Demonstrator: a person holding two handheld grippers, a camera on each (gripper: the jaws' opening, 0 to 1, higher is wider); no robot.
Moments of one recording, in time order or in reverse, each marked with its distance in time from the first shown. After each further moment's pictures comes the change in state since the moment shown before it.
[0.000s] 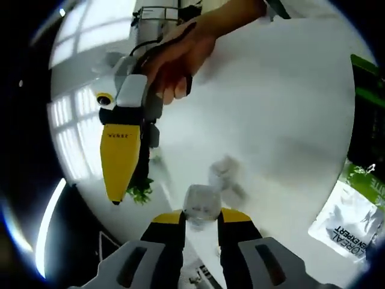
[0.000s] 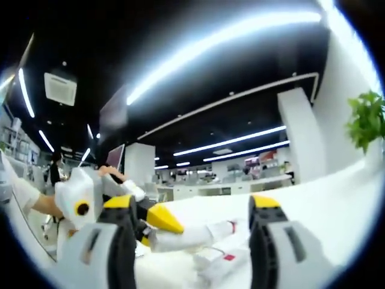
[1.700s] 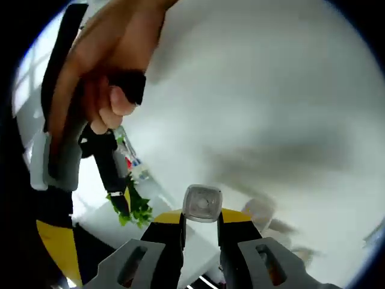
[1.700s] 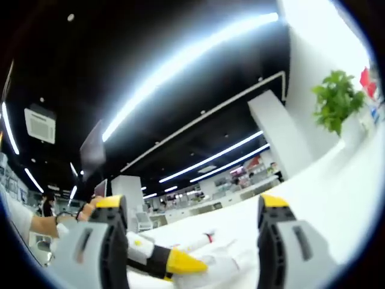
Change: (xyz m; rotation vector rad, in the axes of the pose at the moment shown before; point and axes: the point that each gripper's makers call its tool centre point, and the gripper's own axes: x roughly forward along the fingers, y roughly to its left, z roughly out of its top) left arm 0.082 0.008 0.042 0.380 0.140 -0.117; right arm -0.043 -0.070 0.023 0.185 -0.164 -0.151
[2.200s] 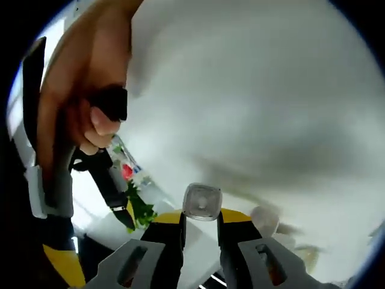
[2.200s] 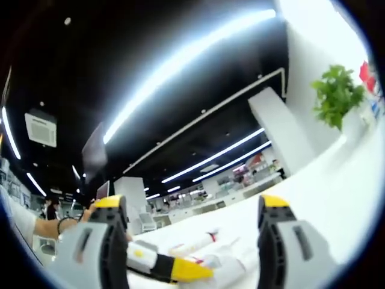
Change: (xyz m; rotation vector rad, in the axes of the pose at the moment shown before) left arm 0.008 0.002 0.005 0.025 -0.015 0.013; right arm 0.001 -0.002 -0.002 0.036 -0.002 0.015
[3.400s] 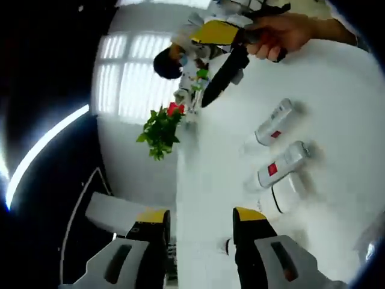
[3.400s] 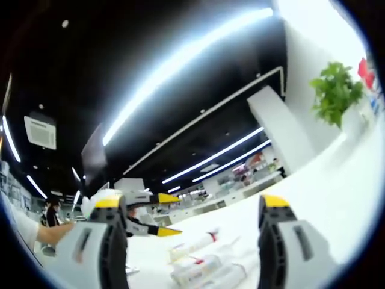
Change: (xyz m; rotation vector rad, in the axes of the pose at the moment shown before) left arm -0.044 -0.027 -0.142 -0.998 -0.007 0.202; right arm 0.001 -0.003 0.000 0.003 0.003 -0.007
